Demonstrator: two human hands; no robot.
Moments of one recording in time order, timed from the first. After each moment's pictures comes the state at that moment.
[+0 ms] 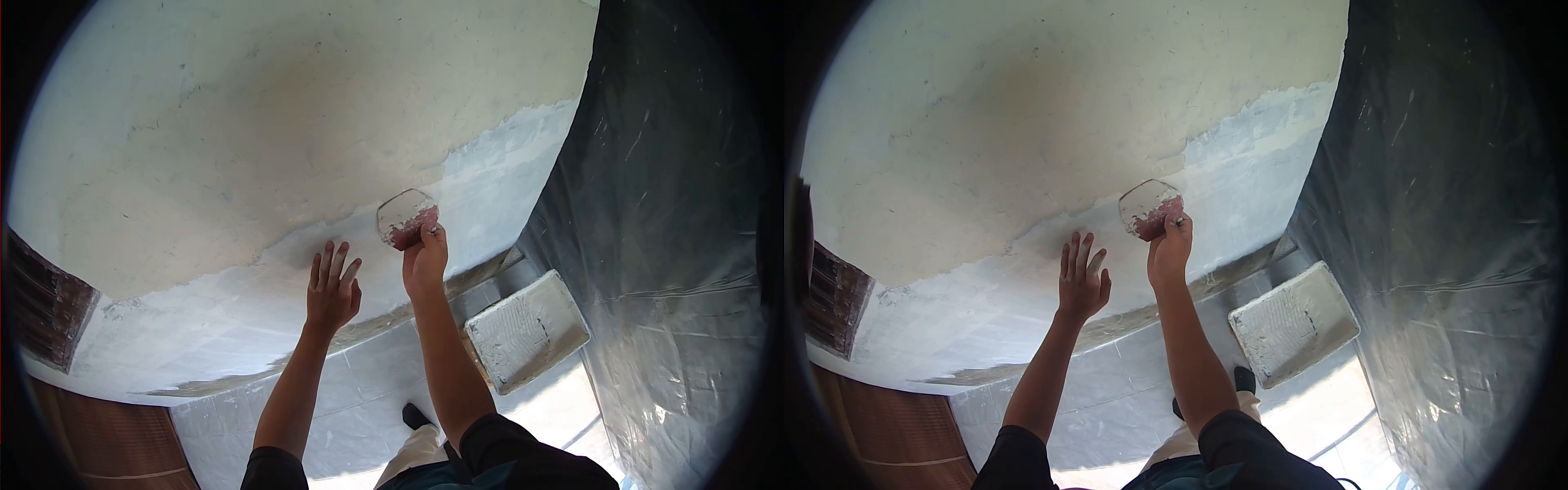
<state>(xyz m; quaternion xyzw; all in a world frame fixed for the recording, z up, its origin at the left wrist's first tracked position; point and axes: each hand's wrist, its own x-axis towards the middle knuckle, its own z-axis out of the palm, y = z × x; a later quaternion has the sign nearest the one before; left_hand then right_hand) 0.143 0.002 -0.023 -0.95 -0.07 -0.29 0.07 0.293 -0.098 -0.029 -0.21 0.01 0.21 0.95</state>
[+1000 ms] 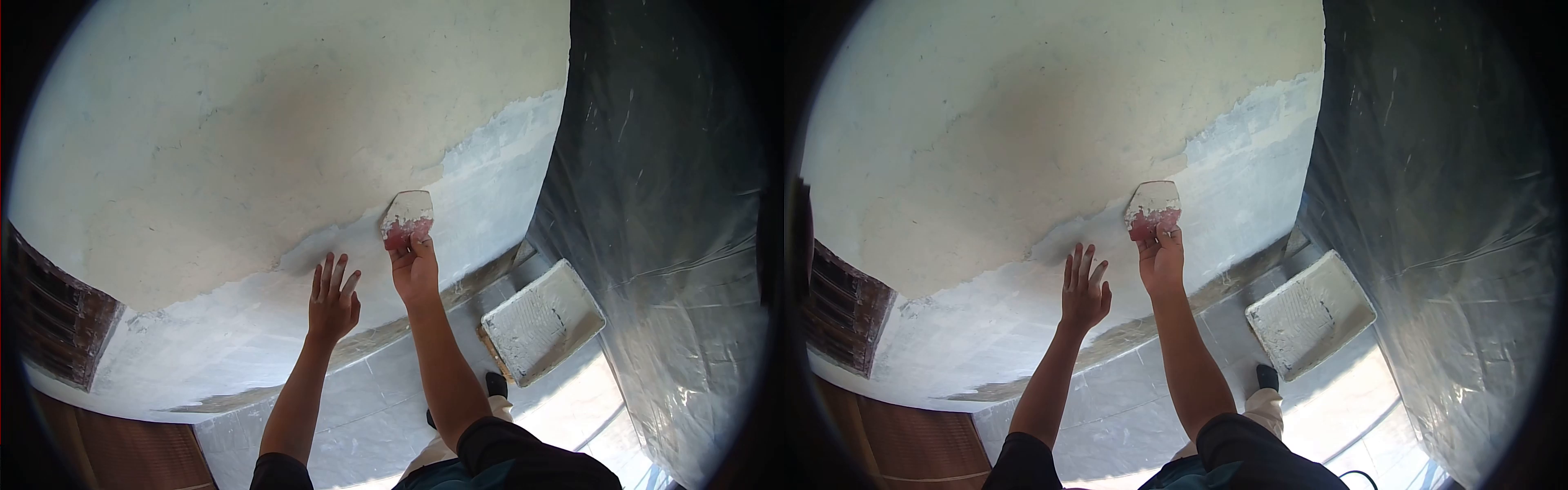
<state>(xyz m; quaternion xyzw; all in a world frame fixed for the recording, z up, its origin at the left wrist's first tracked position) 0.112 0.008 -0.001 -0.97 -0.05 -0.24 0.07 0.261 -0.087 -0.020 -0.04 0.05 0.29 0.95</state>
